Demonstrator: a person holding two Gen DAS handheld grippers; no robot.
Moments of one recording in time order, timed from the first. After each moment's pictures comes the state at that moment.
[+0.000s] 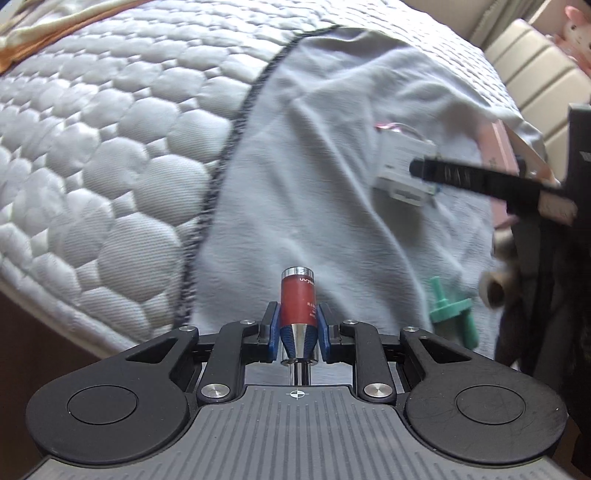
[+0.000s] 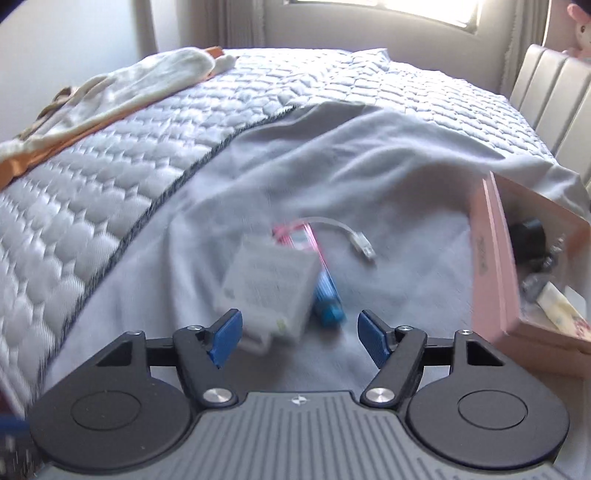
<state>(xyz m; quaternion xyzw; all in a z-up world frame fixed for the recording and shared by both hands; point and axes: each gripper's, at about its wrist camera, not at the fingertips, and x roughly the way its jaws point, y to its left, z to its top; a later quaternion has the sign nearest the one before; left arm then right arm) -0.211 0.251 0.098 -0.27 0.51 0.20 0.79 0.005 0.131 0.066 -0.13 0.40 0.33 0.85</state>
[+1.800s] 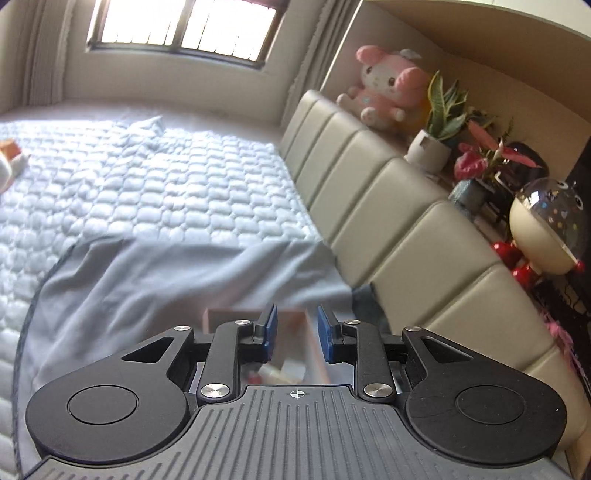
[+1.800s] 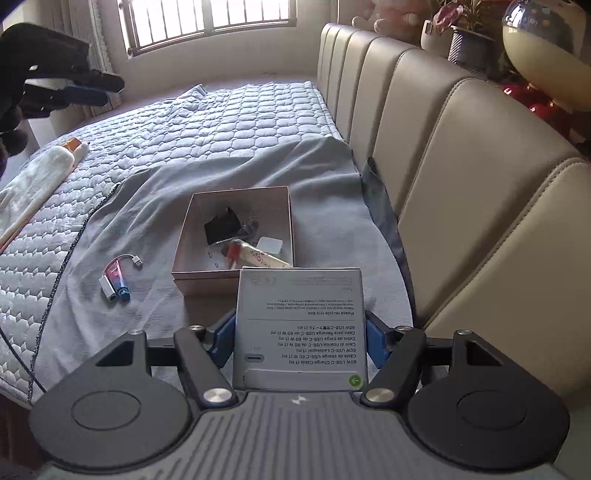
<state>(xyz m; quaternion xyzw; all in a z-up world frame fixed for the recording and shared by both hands) 0.023 0.060 0.348 -0.18 0.35 0.00 0.92 0.003 -0.251 0.242 -0.04 0.43 0.16 0.88</state>
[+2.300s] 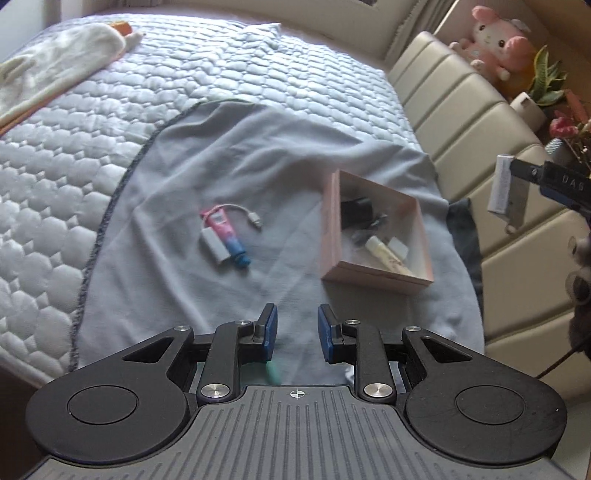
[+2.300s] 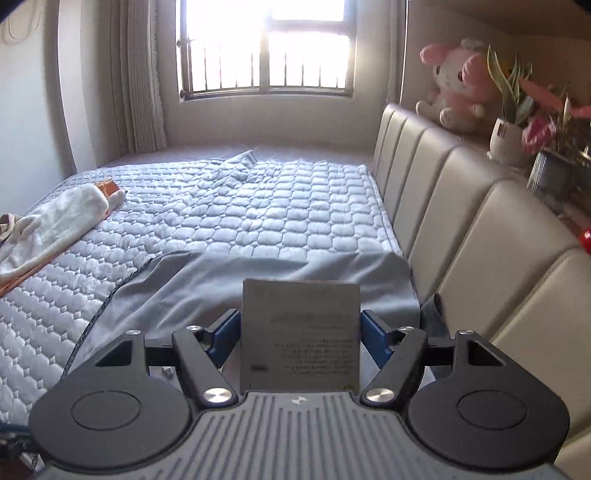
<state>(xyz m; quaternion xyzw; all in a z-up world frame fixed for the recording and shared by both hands) -0.120 0.132 0.267 -0.24 0.46 0.12 0.85 0.104 -0.134 0.306 -0.08 0.31 0.23 0.92</state>
